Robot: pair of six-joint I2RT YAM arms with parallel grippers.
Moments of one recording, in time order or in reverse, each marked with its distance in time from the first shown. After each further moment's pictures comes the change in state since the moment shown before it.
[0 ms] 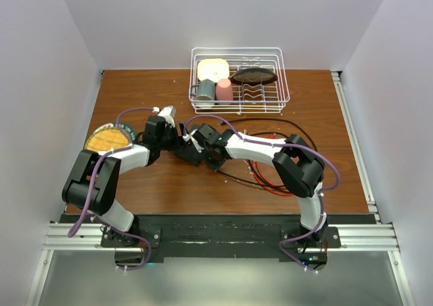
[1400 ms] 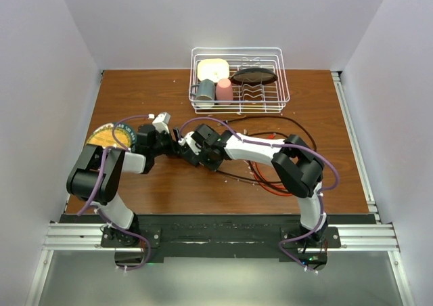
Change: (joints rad) left arm 0.097 0.091 -0.162 0.385 0.259 -0.027; right arm 0.002 0.005 0.000 0.040 -0.045 -0.143
